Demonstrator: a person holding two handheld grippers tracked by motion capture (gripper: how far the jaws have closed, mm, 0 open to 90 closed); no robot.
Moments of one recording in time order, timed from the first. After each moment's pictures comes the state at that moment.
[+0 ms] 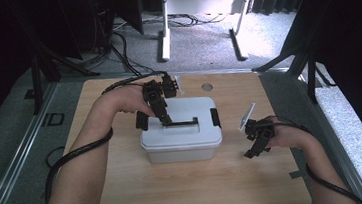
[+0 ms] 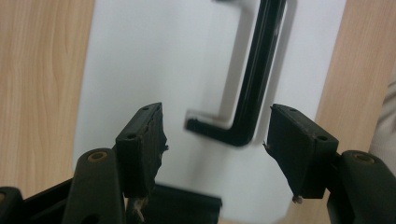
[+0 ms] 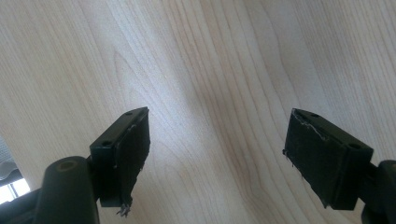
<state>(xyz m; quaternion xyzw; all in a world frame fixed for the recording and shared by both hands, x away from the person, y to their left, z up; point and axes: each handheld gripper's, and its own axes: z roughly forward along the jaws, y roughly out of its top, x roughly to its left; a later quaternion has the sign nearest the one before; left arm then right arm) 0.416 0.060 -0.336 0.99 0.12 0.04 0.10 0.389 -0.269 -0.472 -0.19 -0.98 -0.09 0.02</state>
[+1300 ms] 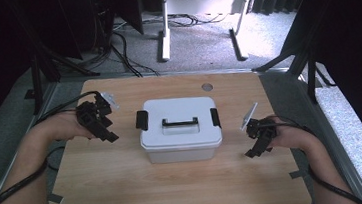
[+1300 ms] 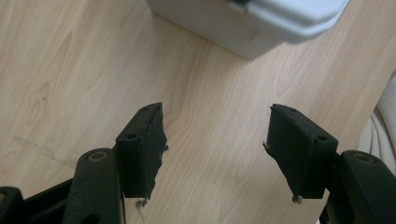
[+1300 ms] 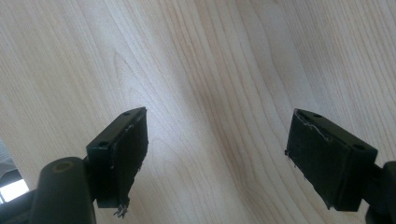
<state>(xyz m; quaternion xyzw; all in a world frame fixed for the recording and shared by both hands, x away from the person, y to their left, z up) 0.374 0.218 -0.371 0.96 0.24 0.02 0.14 0.383 -0.271 -0.463 -0.19 -0.98 -0.09 0.00</state>
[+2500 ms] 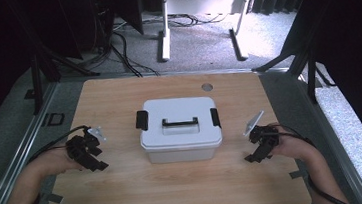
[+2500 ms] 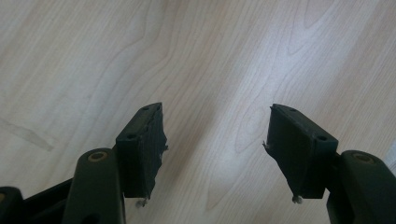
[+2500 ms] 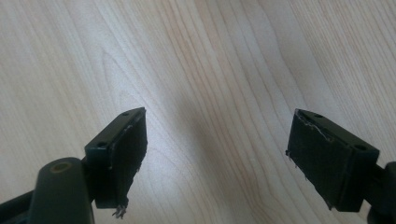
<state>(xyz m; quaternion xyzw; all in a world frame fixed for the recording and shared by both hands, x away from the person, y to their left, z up) 0.332 0.264 -0.465 0.95 0.28 0.01 0.16 0.370 -0.286 -0.489 -0.21 -0.97 -0.14 -0.02</state>
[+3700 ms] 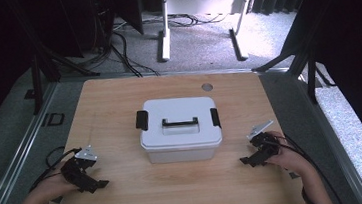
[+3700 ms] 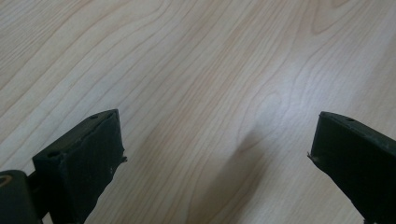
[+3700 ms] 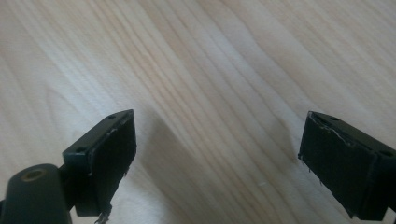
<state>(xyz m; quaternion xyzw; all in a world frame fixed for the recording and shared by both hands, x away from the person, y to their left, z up) 0.294 0.291 -0.526 0.91 0.32 0.04 0.26 0.360 -0.301 -0.532 -0.31 -0.92 -0.23 -0.07</state>
